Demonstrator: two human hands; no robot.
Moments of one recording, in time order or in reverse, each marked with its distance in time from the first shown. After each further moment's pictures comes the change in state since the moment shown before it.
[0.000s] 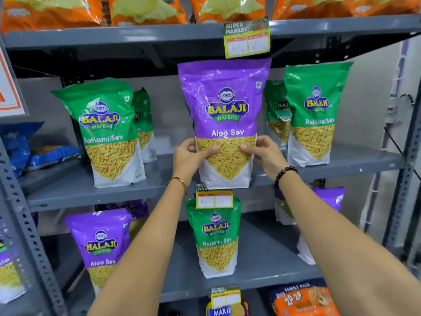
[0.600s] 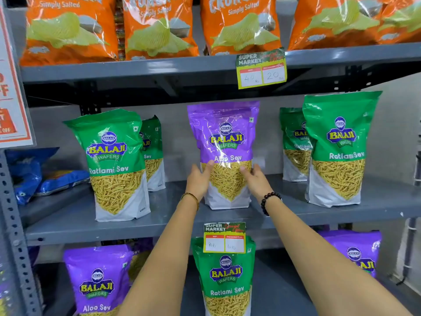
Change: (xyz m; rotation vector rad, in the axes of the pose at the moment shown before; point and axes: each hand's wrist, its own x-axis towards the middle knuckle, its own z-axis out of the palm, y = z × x) left_hand 0.066 -0.019 0.009 0.303 0.098 -0.134; right_hand 0.066 0.028 0.043 -0.306 0.075 0.037
